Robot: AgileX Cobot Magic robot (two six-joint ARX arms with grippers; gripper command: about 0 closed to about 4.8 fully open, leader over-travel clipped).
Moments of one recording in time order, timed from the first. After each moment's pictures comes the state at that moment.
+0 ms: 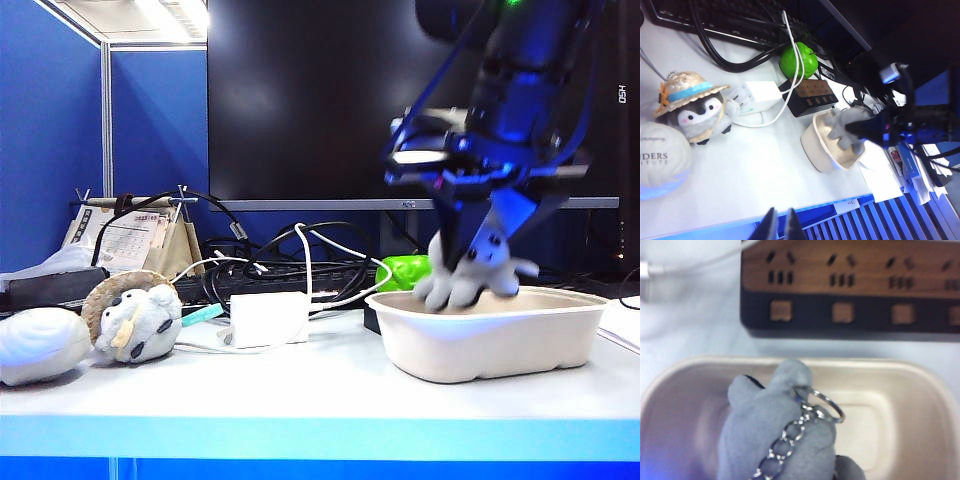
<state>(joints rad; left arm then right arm) 0.02 0.01 0.10 -0.31 0.74 -0.63 0.60 1.51 1.02 -0.55 0.18 0.19</state>
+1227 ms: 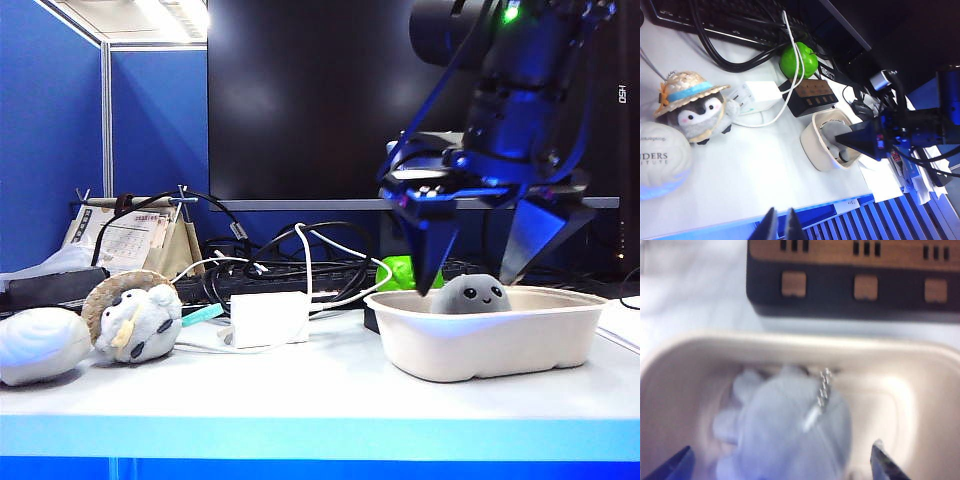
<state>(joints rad) 0.02 0.01 0.10 -0.31 0.74 -0.63 0.60 1.53 1.02 -0.58 0.16 0.19</state>
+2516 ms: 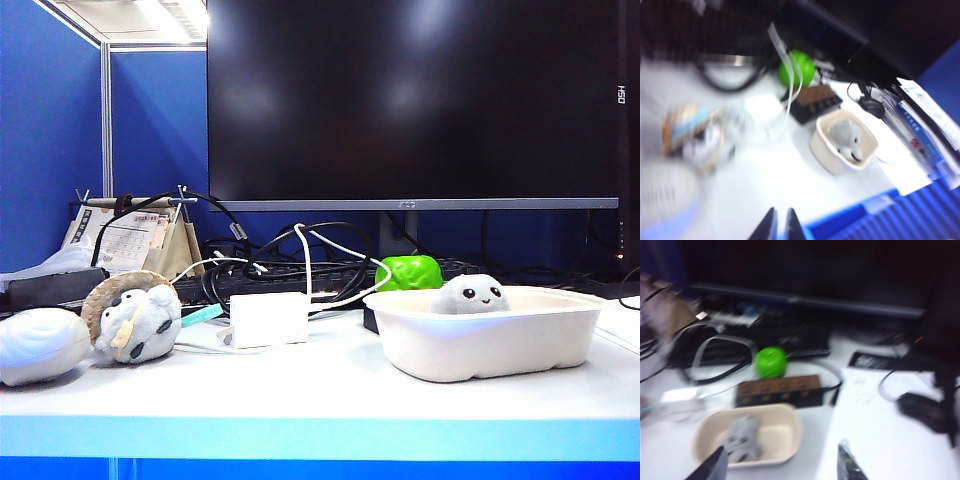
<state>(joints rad) 0.02 0.01 0.10 -0.24 0.74 -0.41 0.60 0.30 0.98 -0.92 0.35 0.11</state>
